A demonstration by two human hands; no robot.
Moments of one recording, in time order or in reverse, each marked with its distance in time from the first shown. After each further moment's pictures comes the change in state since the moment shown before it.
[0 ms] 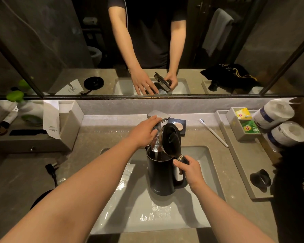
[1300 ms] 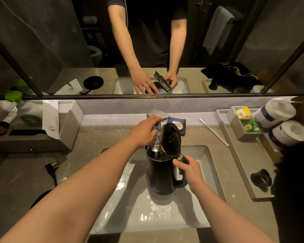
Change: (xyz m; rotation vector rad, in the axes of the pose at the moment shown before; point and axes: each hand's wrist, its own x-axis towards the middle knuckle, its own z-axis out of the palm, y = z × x) left_hand 0.002 -0.001 0.002 0.020 0.012 0.004; right_hand -0.001 -0.003 -0.001 0.019 0.000 0.001
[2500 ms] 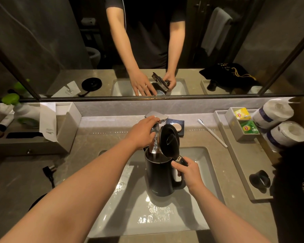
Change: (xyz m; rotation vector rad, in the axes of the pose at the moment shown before) left_hand 0.005 0.000 0.002 0.050 0.054 0.038; right_hand -0.003 -0.004 0.000 -0.002 0.007 0.001
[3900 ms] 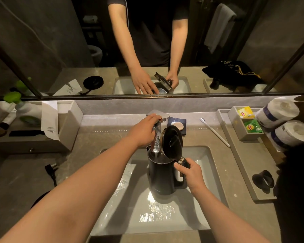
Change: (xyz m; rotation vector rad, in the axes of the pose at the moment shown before) left_hand 0.002 -0.001 -0.002 -0.049 -0.018 -0.013; right_hand 0.001 0.015 -0.003 -0.011 0.009 -0.034
